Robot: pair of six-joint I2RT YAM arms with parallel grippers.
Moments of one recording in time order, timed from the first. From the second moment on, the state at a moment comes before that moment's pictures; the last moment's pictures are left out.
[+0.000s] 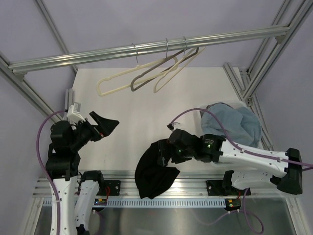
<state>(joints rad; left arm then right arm) 0.07 0.51 0.91 -0.72 0.54 -0.63 1.20 1.14 1.01 -0.76 0.09 0.91</state>
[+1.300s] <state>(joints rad) 0.07 0.50 0.79 -0.67 0.60 -0.70 1.41 1.88 1.28 -0.80 0.24 0.97</state>
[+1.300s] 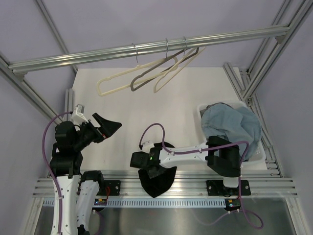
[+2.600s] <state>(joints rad) 0.05 0.64 0.79 -0.70 0.64 -0.62 0.30 0.98 1.14 -1.10 0.48 0.60</state>
